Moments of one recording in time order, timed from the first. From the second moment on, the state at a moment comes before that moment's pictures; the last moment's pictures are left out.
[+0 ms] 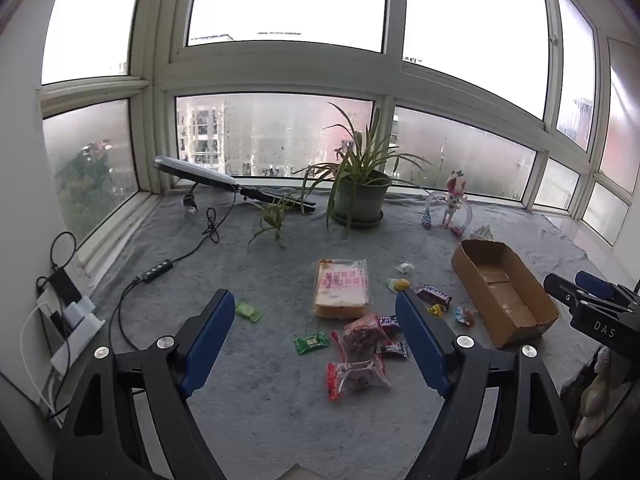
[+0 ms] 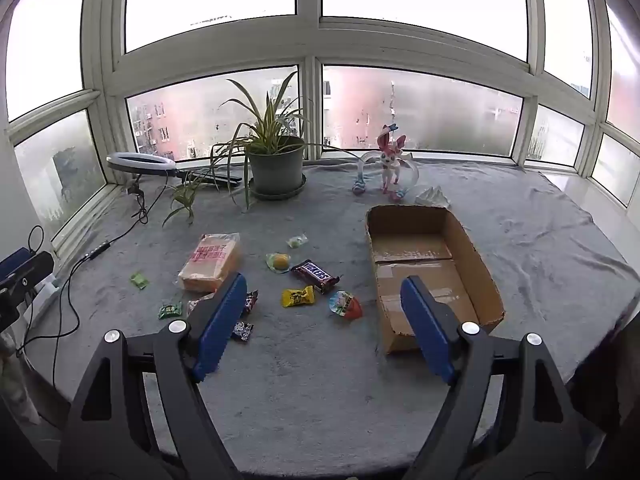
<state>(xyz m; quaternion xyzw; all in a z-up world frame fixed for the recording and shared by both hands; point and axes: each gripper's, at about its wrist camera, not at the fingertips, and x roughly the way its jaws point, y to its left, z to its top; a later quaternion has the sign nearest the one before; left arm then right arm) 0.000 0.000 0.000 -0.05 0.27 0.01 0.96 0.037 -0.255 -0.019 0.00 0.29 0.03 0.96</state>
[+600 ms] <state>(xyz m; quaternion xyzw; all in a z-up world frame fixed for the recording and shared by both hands) 0.002 -0.003 -0.003 -0.06 0.27 0.01 0.96 0.037 -0.254 -0.019 0.00 0.29 0.03 0.96</state>
